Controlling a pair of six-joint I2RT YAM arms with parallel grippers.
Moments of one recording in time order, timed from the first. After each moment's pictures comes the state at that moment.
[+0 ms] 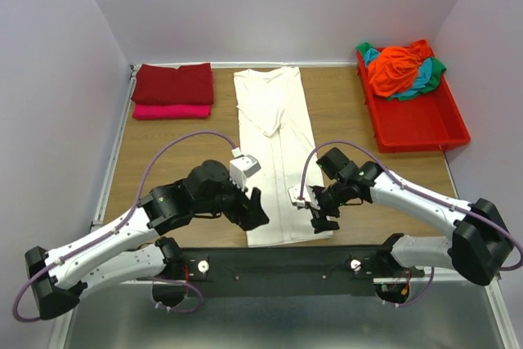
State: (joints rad) left arm -0.93 0.77 0.76 -0.53 0.29 -0.43; right arm 0.73 1.23 0.74 -0.73 -0.65 -0.94
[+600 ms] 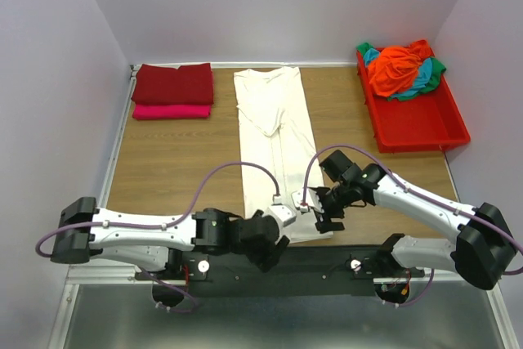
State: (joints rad) left arm -1.45 1.06 0.74 -0.56 -0.11 -0.63; right arm 0.73 1.20 0.72 -0.76 -0.58 -1.00
